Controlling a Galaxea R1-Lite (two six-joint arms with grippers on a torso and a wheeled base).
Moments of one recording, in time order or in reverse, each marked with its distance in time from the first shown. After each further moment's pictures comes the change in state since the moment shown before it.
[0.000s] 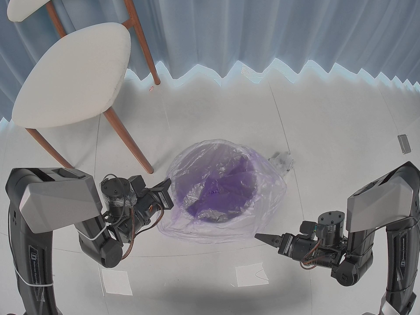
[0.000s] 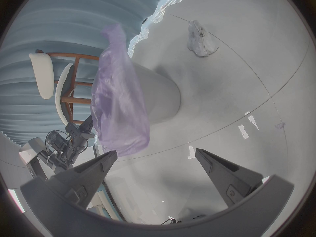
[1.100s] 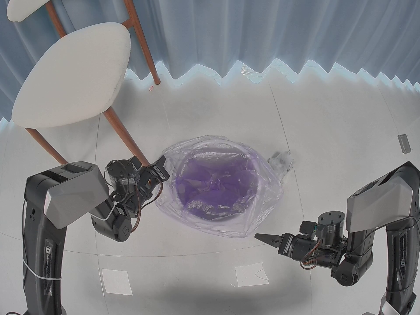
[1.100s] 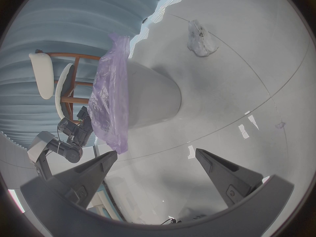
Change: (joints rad) left arm 0.092 0.156 -0.381 0.089 0.001 -0.177; right arm 0.000 0.001 -0.001 0.000 0.000 0.000
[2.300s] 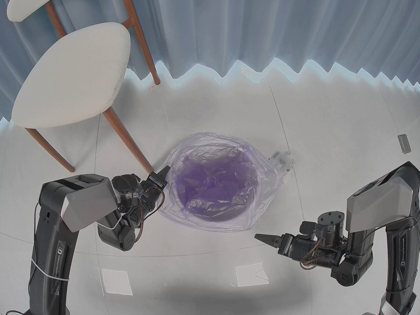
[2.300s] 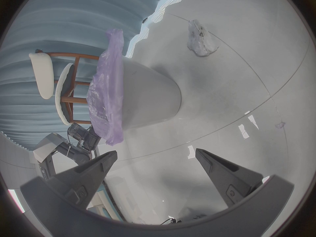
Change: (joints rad) left arm 0.011 0.121 -0.006 -0.078 -0.037 -0.466; right arm 0.002 0.000 0.001 0.000 0.000 0.000
